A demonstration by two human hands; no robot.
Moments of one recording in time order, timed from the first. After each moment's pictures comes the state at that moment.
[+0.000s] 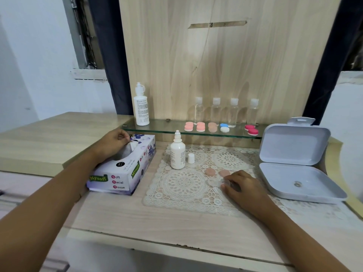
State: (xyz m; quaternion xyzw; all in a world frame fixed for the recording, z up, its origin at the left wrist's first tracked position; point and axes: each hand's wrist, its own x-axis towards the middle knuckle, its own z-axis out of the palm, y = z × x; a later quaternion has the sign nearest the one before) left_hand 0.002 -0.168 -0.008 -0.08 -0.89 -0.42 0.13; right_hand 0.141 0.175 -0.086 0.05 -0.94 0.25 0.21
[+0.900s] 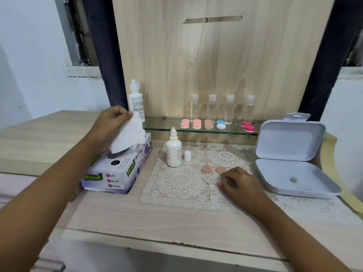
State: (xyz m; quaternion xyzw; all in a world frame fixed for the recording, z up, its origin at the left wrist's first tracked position) left_hand 0.031 -0.144 0.030 -0.15 -0.78 -0.58 0.18; right_hand 0.141 0.175 -0.086 0.05 -0.95 0.24 0.21
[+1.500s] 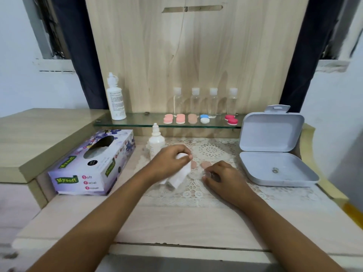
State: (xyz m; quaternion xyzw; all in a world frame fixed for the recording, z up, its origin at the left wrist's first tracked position) left_hand 0.075 -0.003 -0.040 -0.32 -0.85 -0.42 0.02; right_hand 0.141 0.174 -0.087 0.03 -0.95 0.24 0.21
